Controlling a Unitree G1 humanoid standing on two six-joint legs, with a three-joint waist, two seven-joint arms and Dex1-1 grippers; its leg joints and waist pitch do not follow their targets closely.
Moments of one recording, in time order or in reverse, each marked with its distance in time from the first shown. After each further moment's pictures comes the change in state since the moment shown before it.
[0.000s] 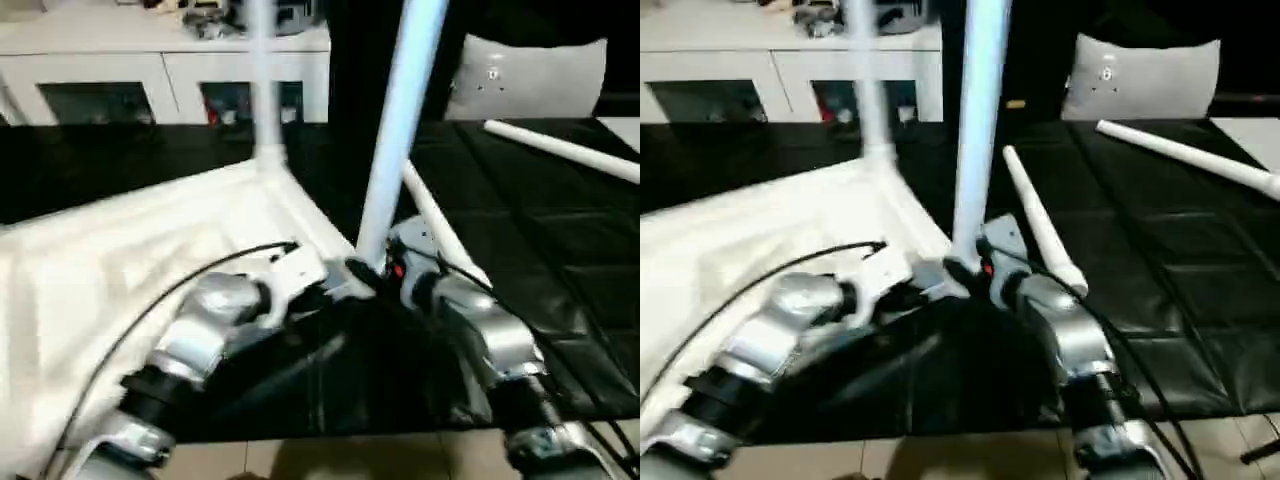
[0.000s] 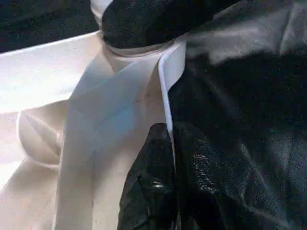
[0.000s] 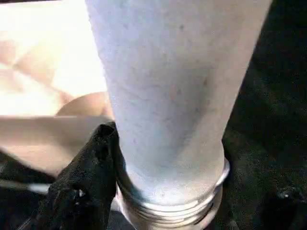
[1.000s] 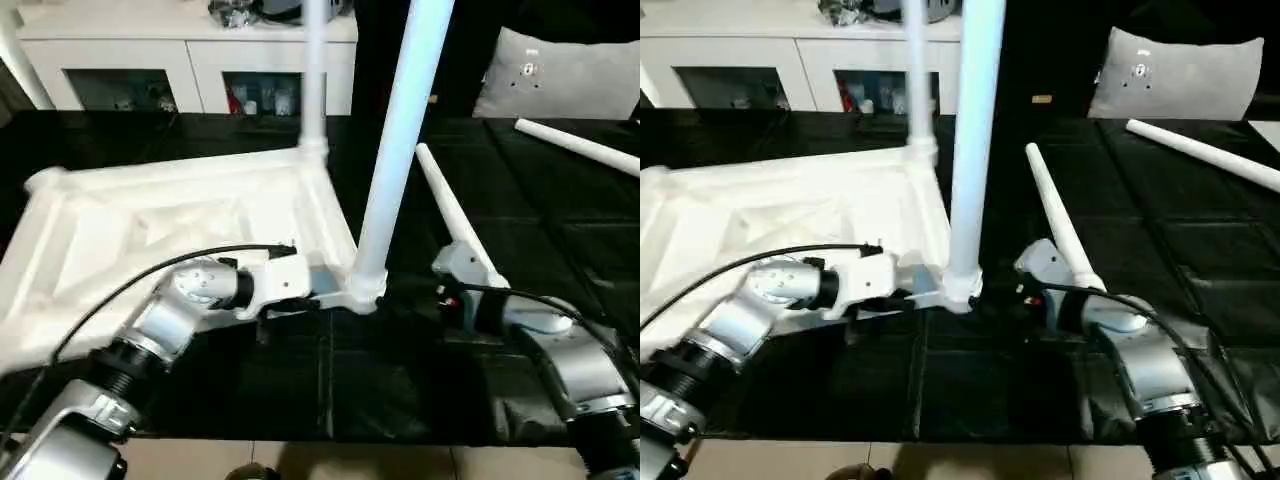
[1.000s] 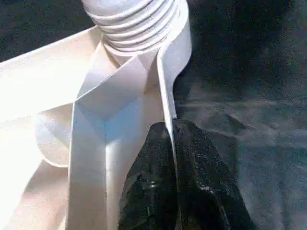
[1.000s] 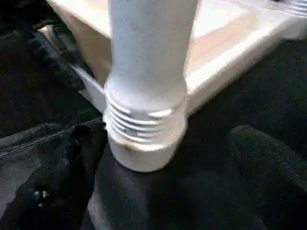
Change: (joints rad) left arm -0.103 0.214 -0.096 0.151 0.005 -0.426 -0.277; right arm 0.161 -0.339 0.040 -0.174 0.026 -0.201 0.488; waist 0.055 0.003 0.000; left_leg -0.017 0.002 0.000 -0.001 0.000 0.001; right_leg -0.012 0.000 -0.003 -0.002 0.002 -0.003
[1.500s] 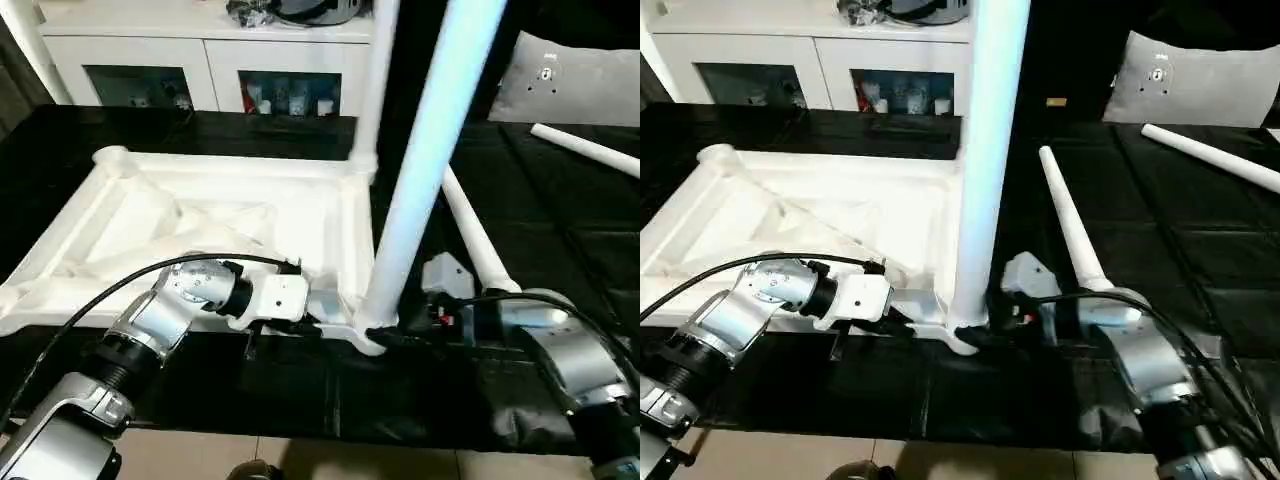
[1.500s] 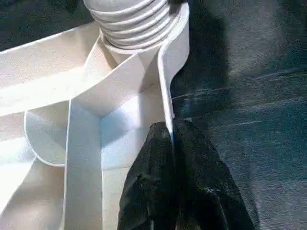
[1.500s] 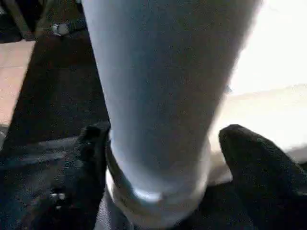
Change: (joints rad) left arm -0.016 0.018 -0.032 0.041 -0.047 -0.136 -0.171; right arm -0.042 -0.002 0.084 0.024 0.028 -0.038 0.188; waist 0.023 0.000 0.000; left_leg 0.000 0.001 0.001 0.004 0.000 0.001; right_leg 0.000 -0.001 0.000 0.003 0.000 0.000
